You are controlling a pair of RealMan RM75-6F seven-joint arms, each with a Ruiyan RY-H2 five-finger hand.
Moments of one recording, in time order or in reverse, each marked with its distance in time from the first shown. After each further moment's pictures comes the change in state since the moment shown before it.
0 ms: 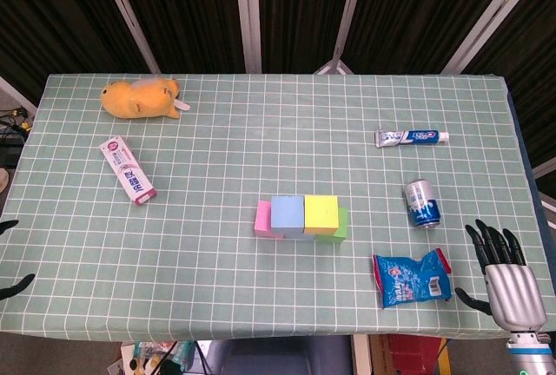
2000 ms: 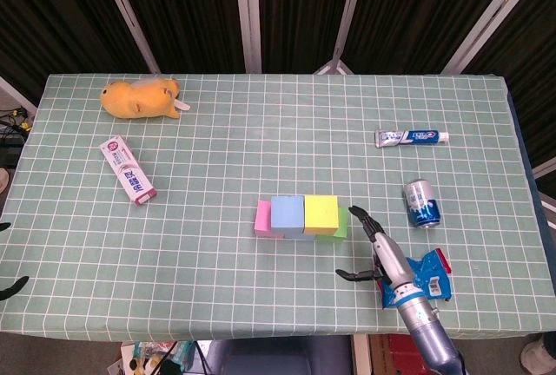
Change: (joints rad) left arm 0.017 0.017 0.003 -0.017 -0.013 0.014 -0.010; right arm 0.311 -0.341 0.116 -0.098 0.303 -0.391 0.374
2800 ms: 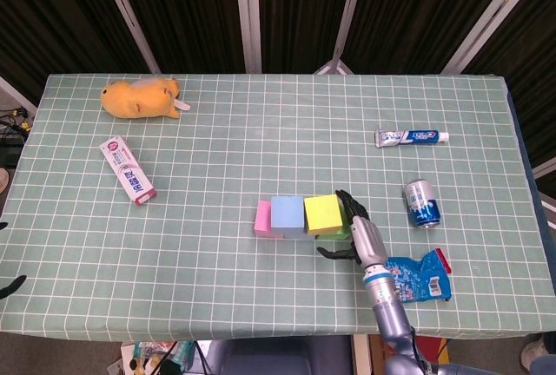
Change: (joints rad) left arm -0.001 0.004 -0.005 0.006 -0.010 -0.006 -0.009; right arm 0.083 -0.281 0.102 0.211 0.172 0.065 -0.236
